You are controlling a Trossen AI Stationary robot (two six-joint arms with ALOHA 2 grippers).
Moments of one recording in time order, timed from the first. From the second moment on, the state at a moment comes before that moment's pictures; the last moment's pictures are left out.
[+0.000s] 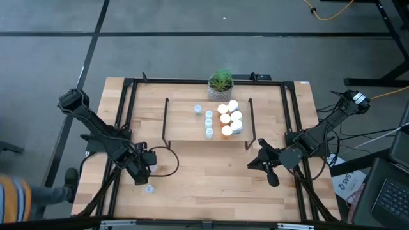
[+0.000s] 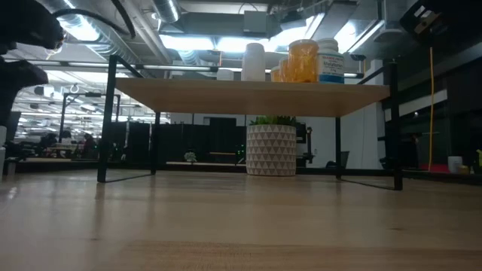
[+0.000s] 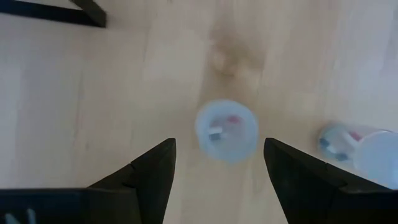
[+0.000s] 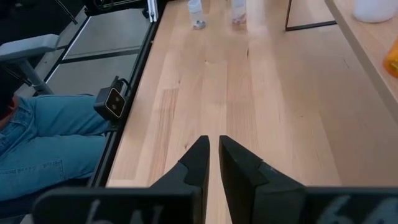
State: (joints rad) left arm -0.74 1.23 0.70 -0.80 -0.23 -0.93; right arm 0.67 1.01 0.68 -0.25 0.35 0.52
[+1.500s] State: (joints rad) left arm -0.30 1.36 1.47 -0.95 -0.32 -0.24; right arm 0.67 1.05 0.68 -0.25 0.43 0.52
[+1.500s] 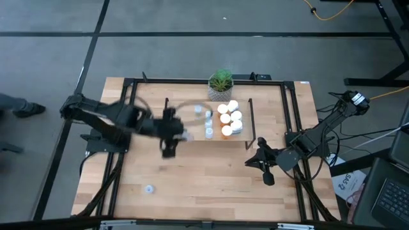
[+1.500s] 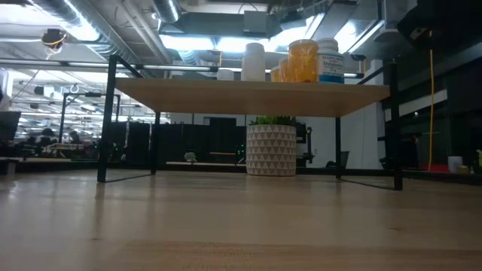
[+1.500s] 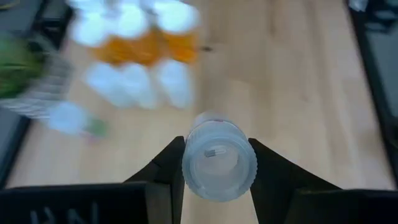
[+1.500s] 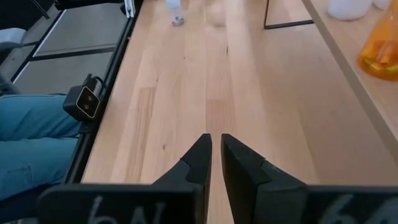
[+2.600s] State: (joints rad) left arm 0.11 1.62 1.49 -0.94 -0.04 -0.18; right arm 0.67 1.05 0.68 -0.25 0.42 0.58
